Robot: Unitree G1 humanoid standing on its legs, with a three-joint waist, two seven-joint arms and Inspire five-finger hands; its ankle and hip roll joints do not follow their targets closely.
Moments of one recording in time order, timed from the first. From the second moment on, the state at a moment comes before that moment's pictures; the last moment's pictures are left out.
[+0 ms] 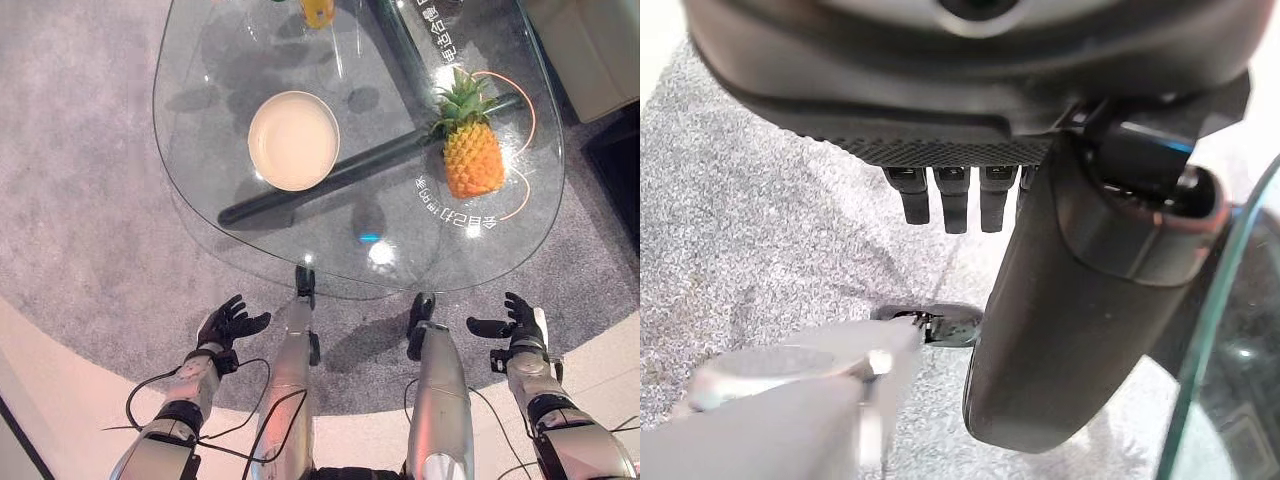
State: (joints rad) left arm -0.38 0.36 -0.15 1.04 -0.58 -0.12 -0.01; right arm -0.46 -0.47 0.09 1.20 0.18 -0.19 -0.29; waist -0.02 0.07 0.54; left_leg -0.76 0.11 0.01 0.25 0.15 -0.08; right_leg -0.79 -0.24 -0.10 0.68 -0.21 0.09
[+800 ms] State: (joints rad) left arm -0.41 0.37 -0.18 1.04 -0.58 -0.16 0.01; right arm -0.51 -0.47 0.04 1.21 0.40 -0.24 -0.33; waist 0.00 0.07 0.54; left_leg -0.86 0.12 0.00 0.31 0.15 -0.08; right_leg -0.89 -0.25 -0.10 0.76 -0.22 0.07
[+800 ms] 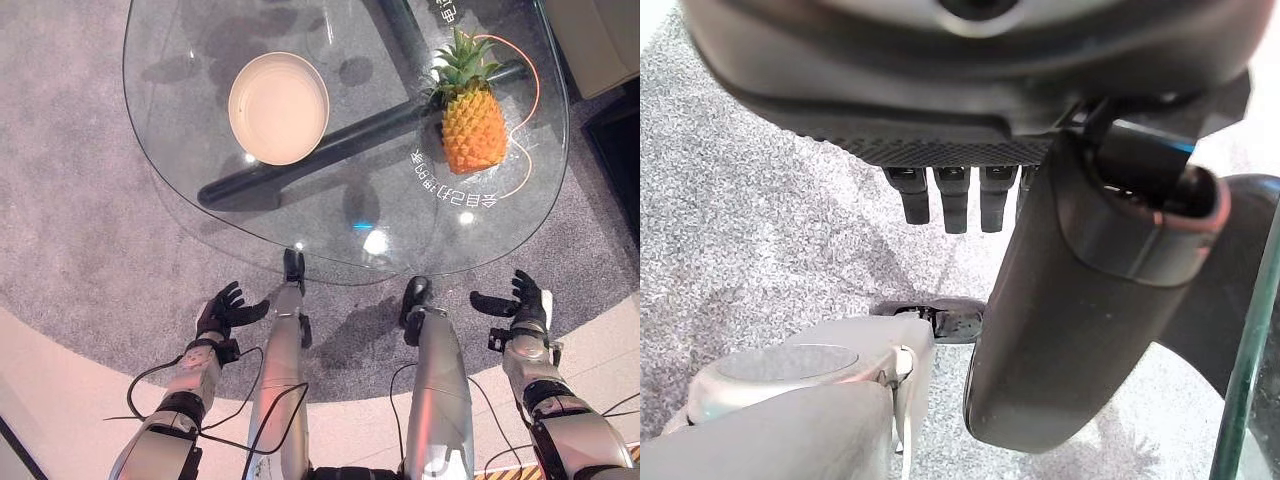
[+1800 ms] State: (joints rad) left arm -0.40 0.40 -0.23 1.00 -0.59 -0.15 0.03; right arm -0.55 -0.60 -0.05 0.54 0.34 -0.46 -0.96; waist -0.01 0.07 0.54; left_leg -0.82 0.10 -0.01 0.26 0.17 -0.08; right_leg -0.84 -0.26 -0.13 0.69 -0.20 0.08
